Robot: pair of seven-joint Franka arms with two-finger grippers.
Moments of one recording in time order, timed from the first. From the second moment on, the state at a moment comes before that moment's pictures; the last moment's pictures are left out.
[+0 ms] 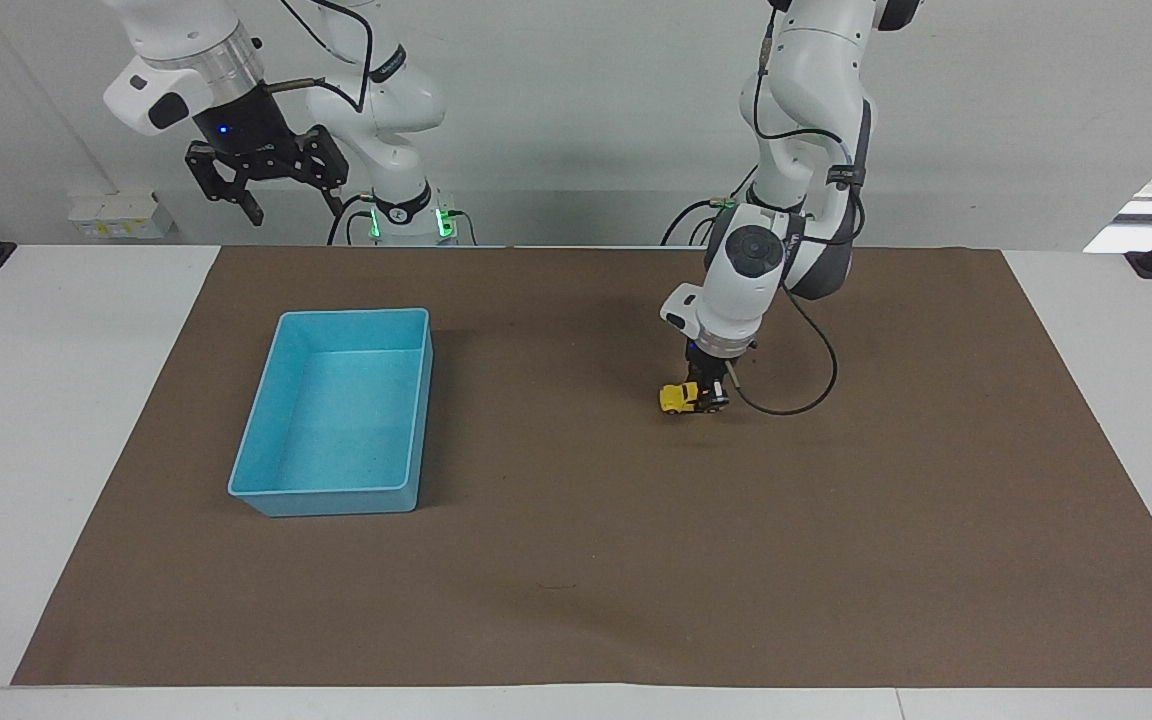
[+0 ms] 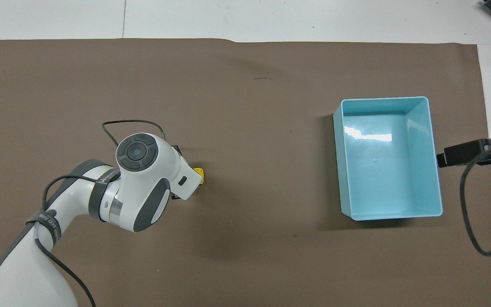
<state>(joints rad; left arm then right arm) -0.53 0.21 0.06 -2.12 -0.08 2.31 1.08 0.08 -0.05 -0.06 -1.49 0.09 1.41 -0.02</state>
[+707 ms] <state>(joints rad) -0.41 0.16 0.06 -2.18 -0.08 2.31 1.23 0.08 -0.05 -0.06 -1.49 0.09 1.41 -0.02</state>
